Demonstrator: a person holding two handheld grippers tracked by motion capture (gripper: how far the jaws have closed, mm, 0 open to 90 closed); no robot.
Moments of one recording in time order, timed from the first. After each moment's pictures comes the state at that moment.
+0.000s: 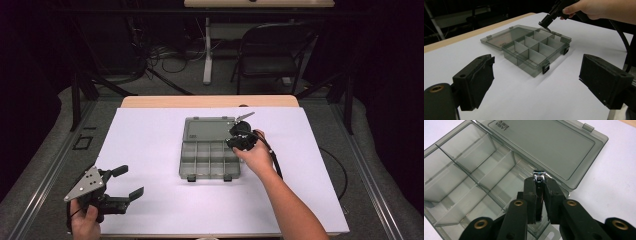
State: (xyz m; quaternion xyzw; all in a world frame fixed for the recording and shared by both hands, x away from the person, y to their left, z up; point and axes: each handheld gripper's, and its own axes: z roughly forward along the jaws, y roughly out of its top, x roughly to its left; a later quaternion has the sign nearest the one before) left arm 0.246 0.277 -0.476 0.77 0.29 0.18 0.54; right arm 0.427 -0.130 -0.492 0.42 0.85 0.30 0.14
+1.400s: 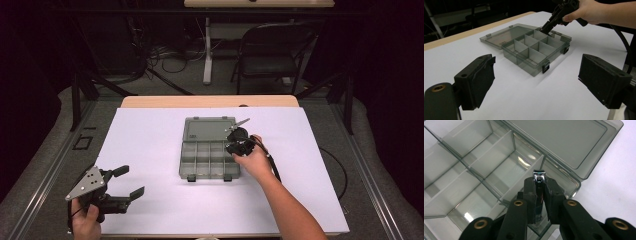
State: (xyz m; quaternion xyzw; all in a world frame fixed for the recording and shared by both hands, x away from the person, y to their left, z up) left arm 0.248 0.276 -0.478 0.77 0.29 0.17 0.54; right arm 0.424 -0.126 -0.513 0.40 0.86 0.27 0.14
